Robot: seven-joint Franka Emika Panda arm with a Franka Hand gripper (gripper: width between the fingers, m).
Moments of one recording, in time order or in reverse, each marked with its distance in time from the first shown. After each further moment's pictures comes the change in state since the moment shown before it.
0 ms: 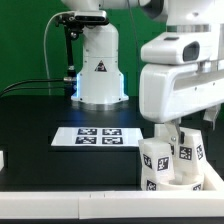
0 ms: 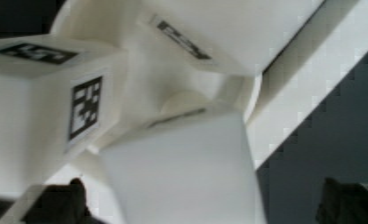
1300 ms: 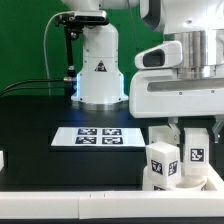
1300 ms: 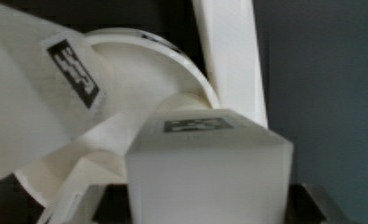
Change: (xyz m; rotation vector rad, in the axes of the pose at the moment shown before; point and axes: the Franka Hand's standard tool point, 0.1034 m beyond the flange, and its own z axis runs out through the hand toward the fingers) arm 0.006 -0.001 0.002 0.033 0.080 0.878
